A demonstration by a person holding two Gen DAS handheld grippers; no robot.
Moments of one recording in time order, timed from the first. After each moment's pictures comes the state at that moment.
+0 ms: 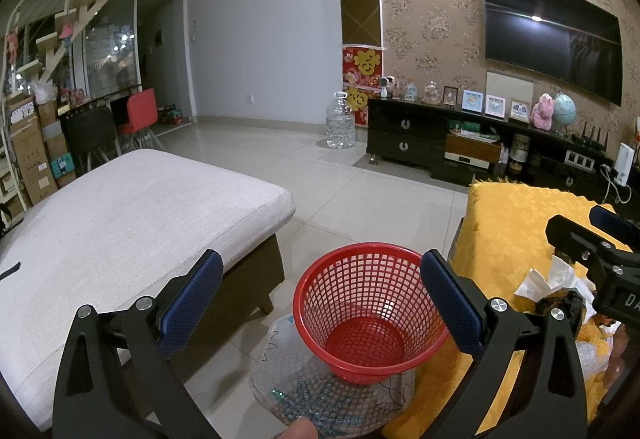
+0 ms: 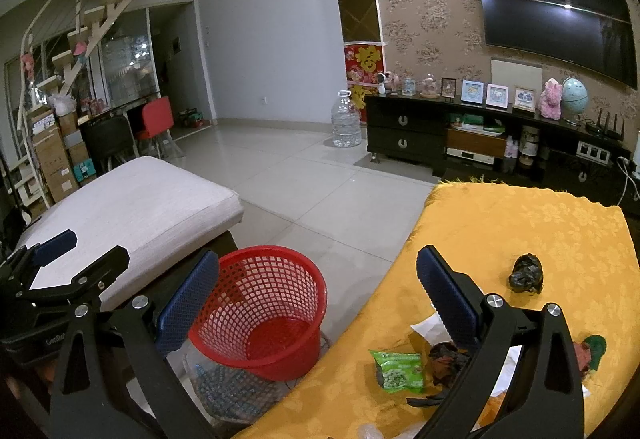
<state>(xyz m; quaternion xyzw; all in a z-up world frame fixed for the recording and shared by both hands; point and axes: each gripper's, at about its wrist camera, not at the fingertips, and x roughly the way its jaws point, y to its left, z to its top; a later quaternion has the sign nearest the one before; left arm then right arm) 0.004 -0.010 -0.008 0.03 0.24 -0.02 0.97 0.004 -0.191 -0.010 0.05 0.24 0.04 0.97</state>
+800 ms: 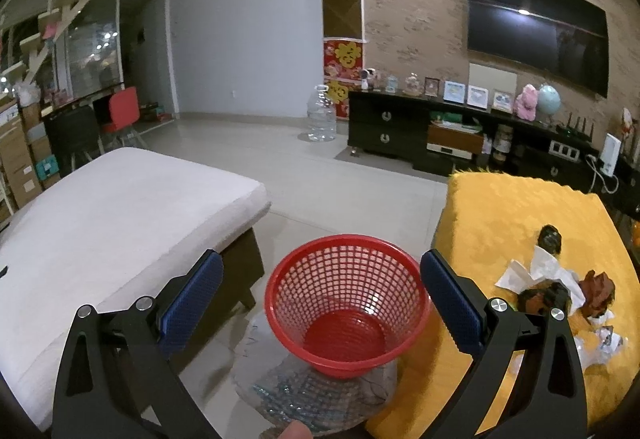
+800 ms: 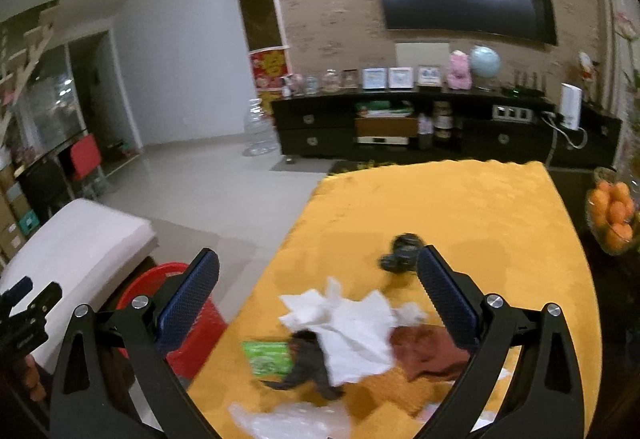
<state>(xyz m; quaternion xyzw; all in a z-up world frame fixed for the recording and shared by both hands) 0.003 -0.035 -0.015 0.04 0.26 -0.06 0.96 -0.044 -0.311 0.000 0.11 0.24 -0.11 0.96</state>
